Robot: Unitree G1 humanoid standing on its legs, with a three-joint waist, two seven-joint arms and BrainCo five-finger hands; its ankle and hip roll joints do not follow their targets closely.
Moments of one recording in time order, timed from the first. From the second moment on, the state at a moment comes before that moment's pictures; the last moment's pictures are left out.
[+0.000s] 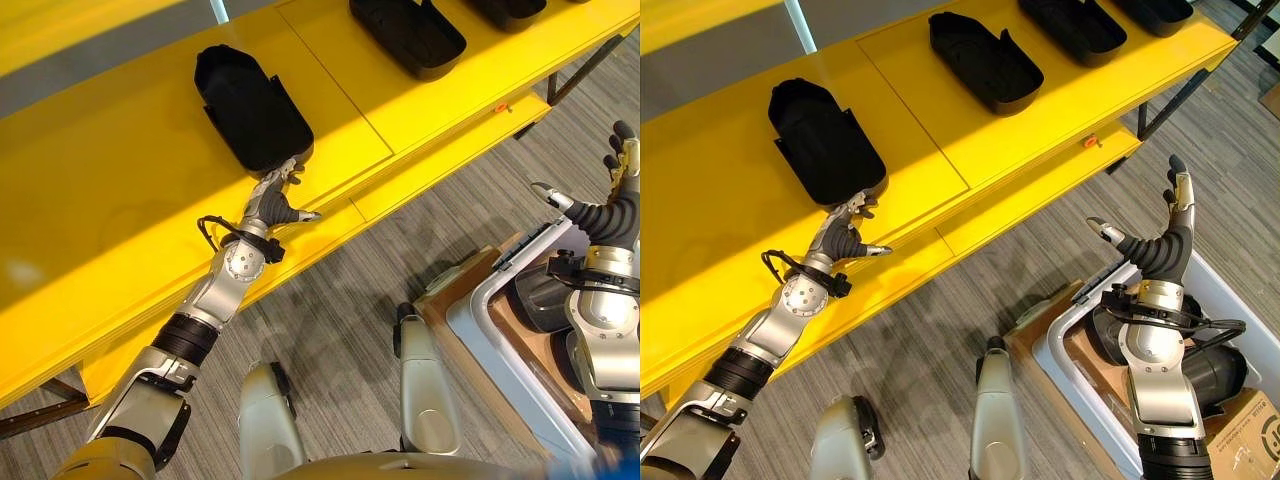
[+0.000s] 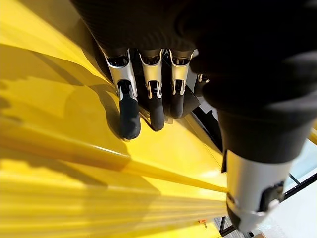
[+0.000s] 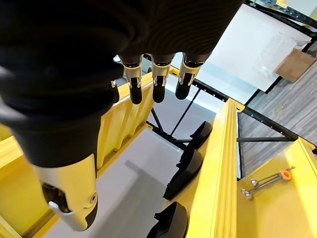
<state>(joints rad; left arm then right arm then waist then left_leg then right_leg) -0.50 0.54 -0.34 0.26 0.23 -0.04 0.22 -0.08 -0.47 -0.18 -0.25 -0.02 -0.09 -0.40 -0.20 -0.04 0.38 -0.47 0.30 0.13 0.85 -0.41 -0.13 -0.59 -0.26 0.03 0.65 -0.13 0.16</state>
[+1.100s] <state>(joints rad) -0.56 0.54 -0.32 0.30 0.23 -0.02 0.23 -0.06 -0.47 -0.18 -0.20 -0.02 -0.09 -0.39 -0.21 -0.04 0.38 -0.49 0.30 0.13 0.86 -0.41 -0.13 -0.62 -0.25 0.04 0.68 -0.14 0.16</state>
